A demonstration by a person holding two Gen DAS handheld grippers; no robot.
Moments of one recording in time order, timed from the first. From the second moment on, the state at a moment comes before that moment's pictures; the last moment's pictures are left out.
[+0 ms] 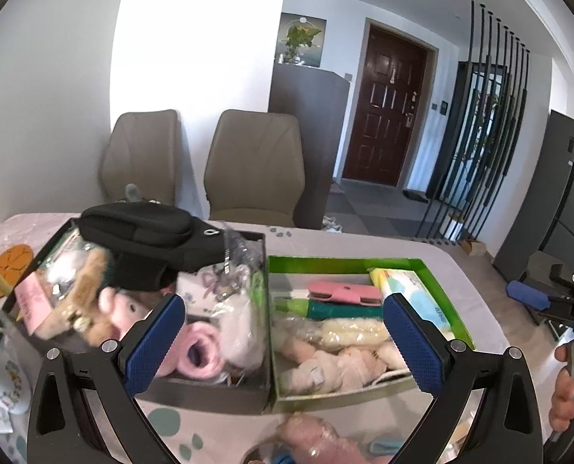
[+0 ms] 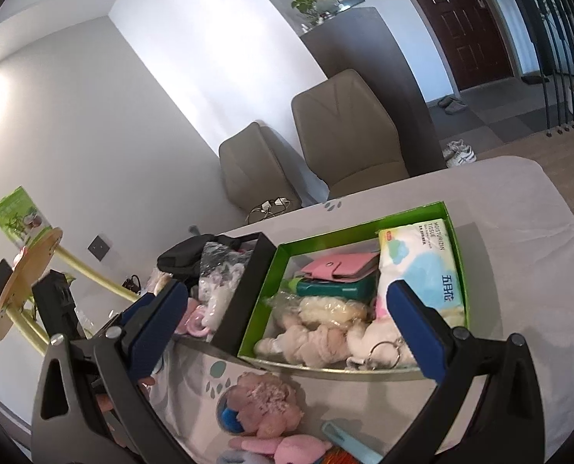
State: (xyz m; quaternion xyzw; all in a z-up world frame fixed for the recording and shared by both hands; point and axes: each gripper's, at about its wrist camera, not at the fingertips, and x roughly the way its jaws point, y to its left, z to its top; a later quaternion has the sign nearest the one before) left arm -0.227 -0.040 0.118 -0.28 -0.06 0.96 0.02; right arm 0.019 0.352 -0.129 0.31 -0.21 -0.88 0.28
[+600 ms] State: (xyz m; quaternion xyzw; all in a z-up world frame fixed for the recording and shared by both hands) left arm -0.129 -0.065 0.098 -0.25 -0.10 0.96 0.02; right arm 0.098 0.346 -0.132 0.29 -0.21 -0.88 0.31
